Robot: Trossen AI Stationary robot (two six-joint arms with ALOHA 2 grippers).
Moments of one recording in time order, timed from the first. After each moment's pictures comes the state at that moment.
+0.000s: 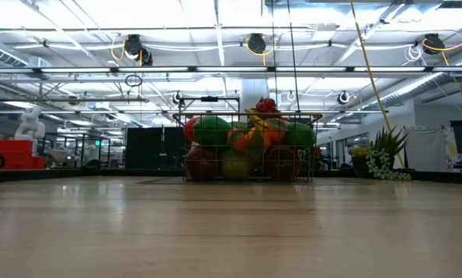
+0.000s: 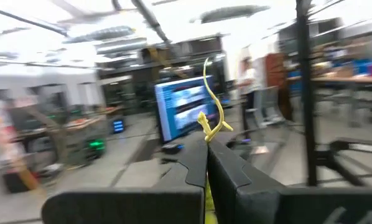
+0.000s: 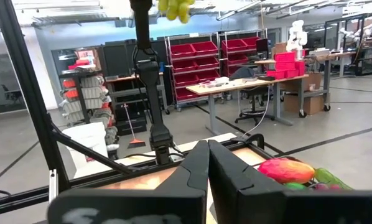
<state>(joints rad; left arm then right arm) 0.00 1.45 2.22 -0.53 0.06 0.16 0.83 0.73 0.65 0.27 1.13 -0.01</state>
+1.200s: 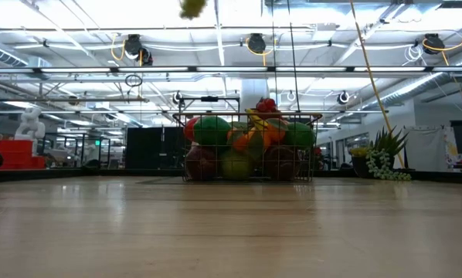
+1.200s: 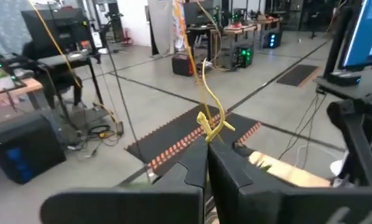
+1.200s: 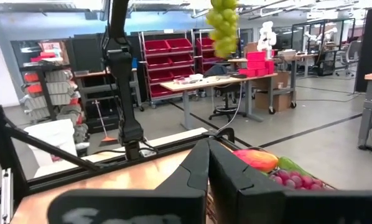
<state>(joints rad) 0.14 1.61 2.22 -0.70 -0.58 -0.01 0.79 0.70 0.59 0.26 1.20 -0.02</state>
